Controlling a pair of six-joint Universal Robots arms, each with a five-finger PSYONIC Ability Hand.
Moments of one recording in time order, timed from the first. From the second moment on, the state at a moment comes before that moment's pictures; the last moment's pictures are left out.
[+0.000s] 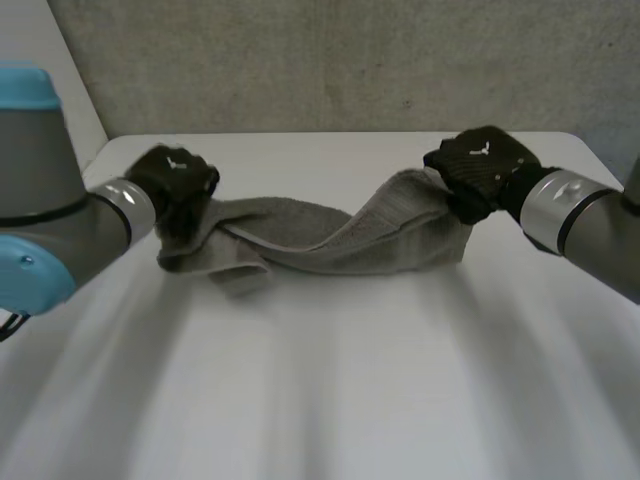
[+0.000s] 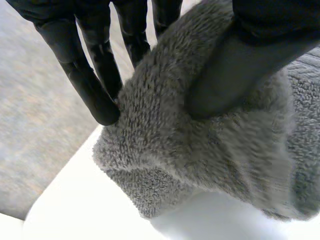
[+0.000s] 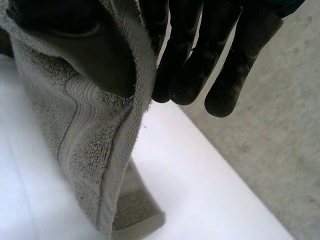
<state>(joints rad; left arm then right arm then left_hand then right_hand) 4.38 -2.09 -1.15 2.89 -1.44 3.73 1.87 -1.20 1.28 0.17 1.17 2.65 1.08 1.12 1.10 1.09 1.12 1.31 1.33 1.33 1.33 1.17</state>
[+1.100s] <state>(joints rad) 4.16 -2.02 -1.50 3.02 -1.68 3.26 1.72 -0.99 1.26 -0.13 1.54 2.67 0.46 0.46 0.46 0.46 0.47 1.31 1.33 1.33 1.33 1.17</state>
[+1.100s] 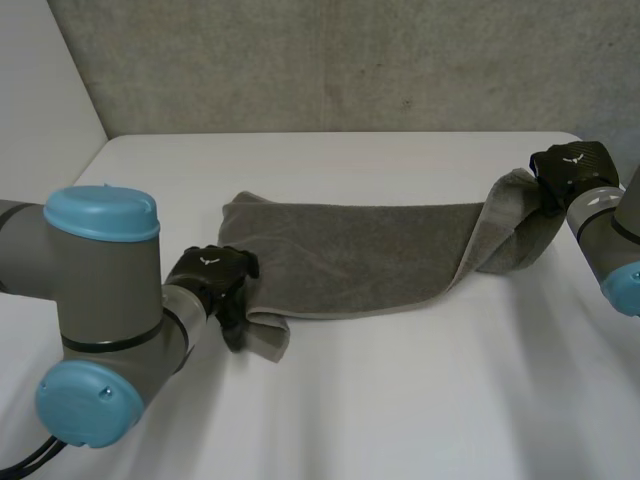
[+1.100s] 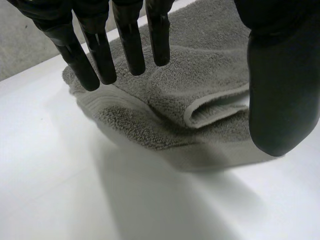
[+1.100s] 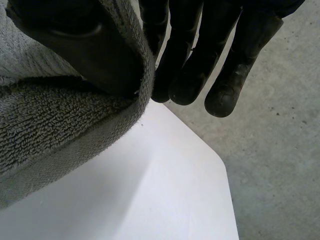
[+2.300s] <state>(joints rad) 4.11 -2.35 -1.18 3.13 -1.81 3.33 1.69 -1.00 1.26 -0.14 1.54 2.68 1.43 1.48 1.50 1.49 1.46 1.31 1.33 1.33 1.33 1.17</state>
